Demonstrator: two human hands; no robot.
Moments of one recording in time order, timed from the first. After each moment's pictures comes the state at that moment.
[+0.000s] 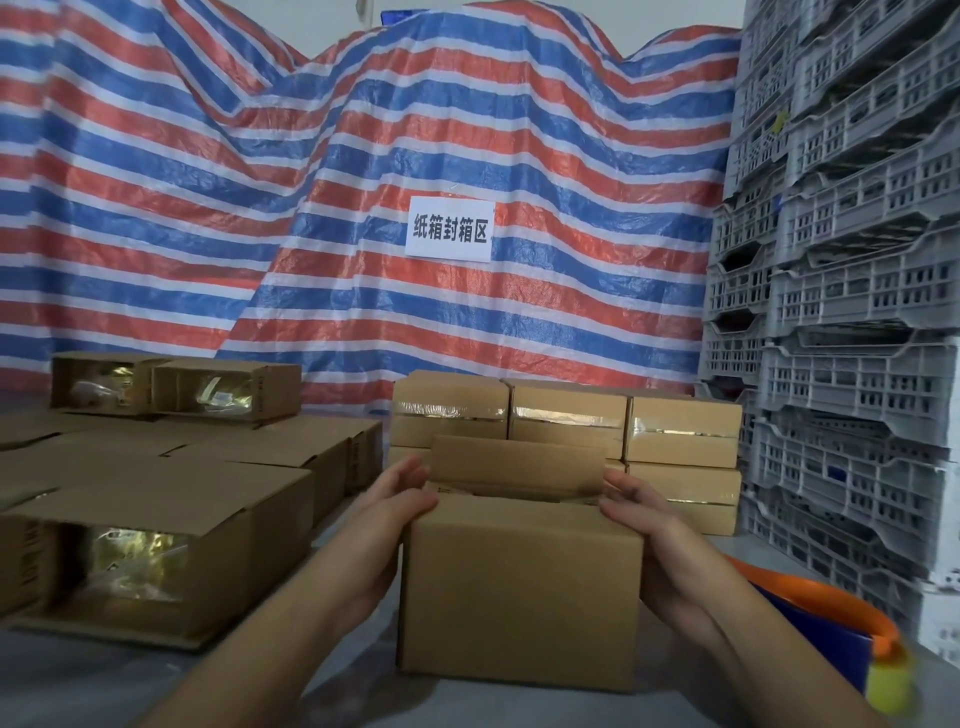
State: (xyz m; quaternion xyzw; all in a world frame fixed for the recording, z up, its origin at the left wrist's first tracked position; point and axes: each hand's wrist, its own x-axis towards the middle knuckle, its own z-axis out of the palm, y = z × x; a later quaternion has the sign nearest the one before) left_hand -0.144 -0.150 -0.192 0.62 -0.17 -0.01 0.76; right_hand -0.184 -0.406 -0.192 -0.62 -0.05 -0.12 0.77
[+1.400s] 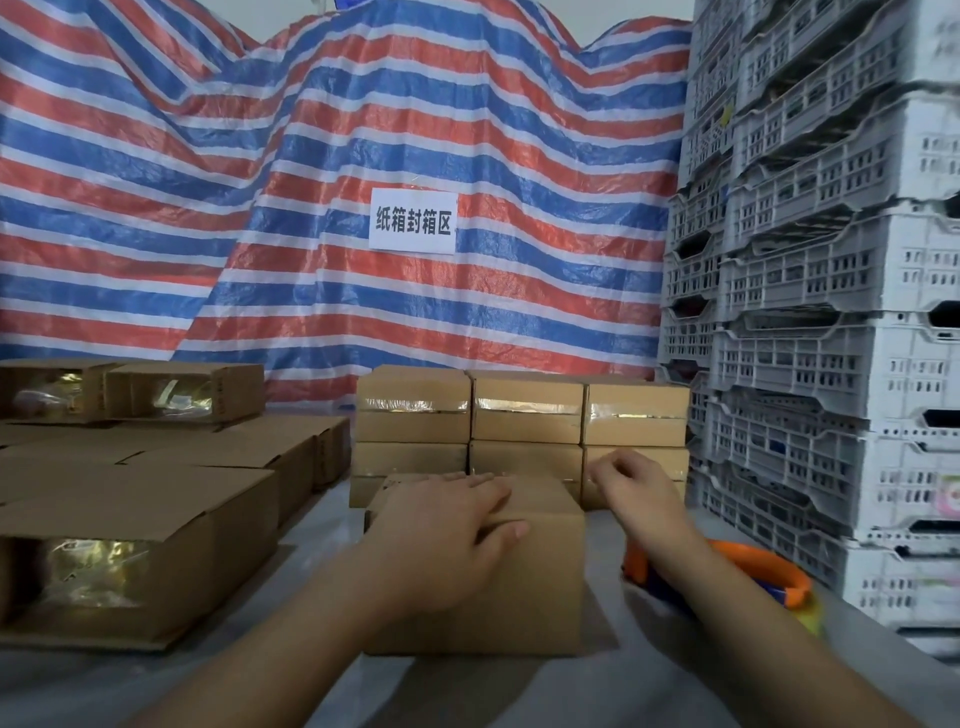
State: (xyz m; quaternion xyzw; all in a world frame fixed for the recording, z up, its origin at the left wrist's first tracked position) left_hand -0.168 -0.205 -0.174 0.90 -0.36 0.24 0.05; right_hand -0.182 -0.436 -0.177 -0.83 0.06 -0.33 0.44
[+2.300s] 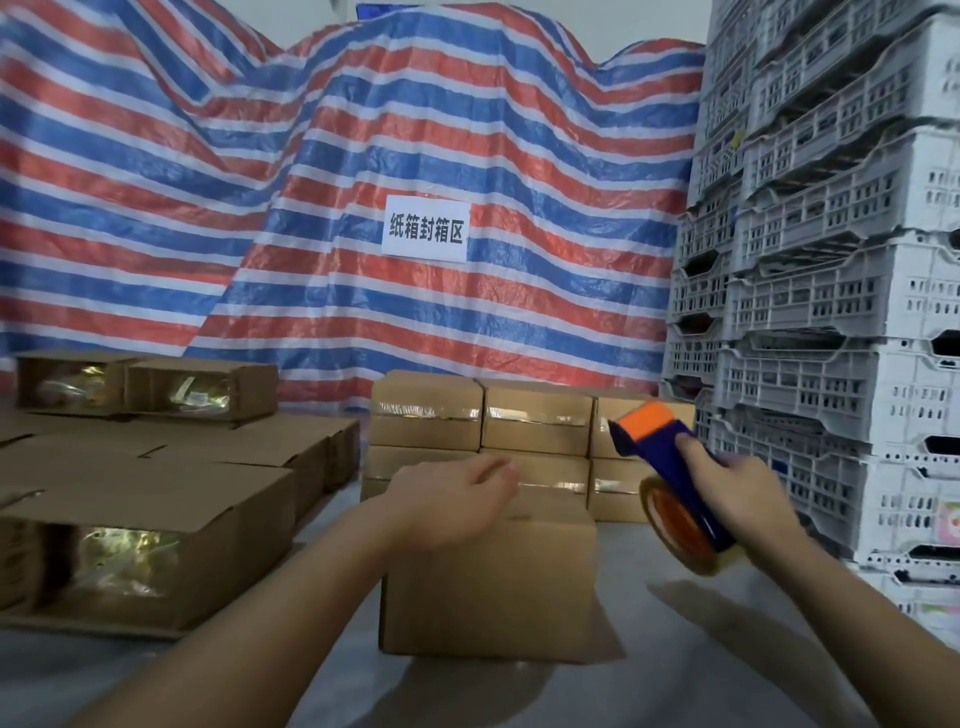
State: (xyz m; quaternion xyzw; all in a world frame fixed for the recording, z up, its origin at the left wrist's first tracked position) left_hand -0.162 -0.193 -0.143 0.91 -0.32 0.09 0.24; right_hand -0.208 -0.497 -0.145 -0.83 0.21 -0.37 0.35
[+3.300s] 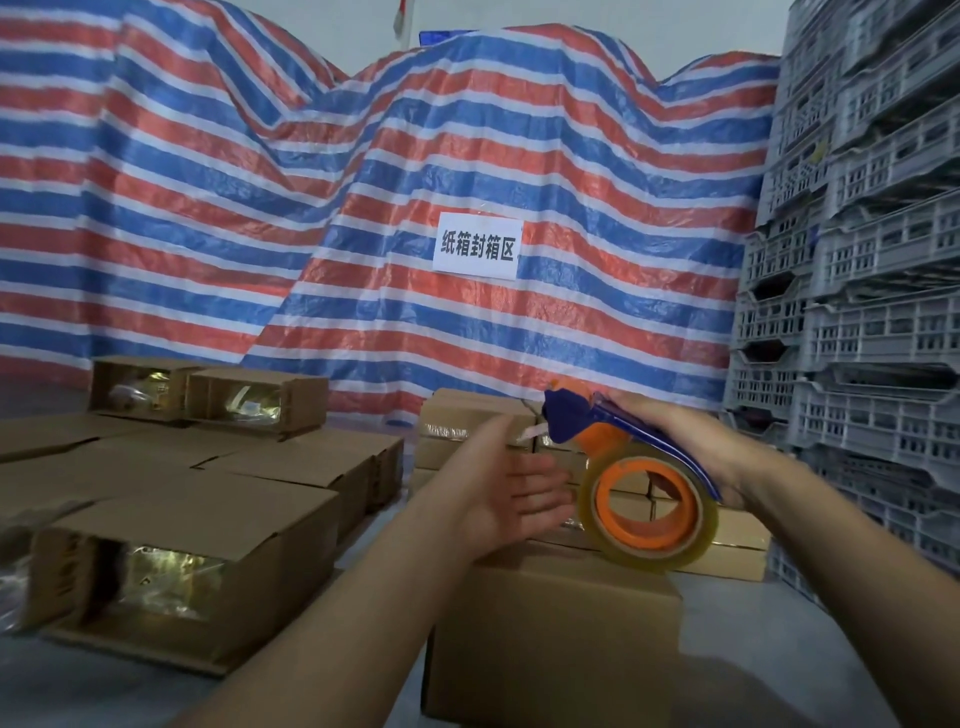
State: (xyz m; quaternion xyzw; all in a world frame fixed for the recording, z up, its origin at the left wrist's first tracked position) left_hand -0.153 -0.198 -0.109 0.52 -0.12 -0.20 0.83; right_hand -0.155 -0.412 -0.063 -0.79 -0.11 -0.10 0.59
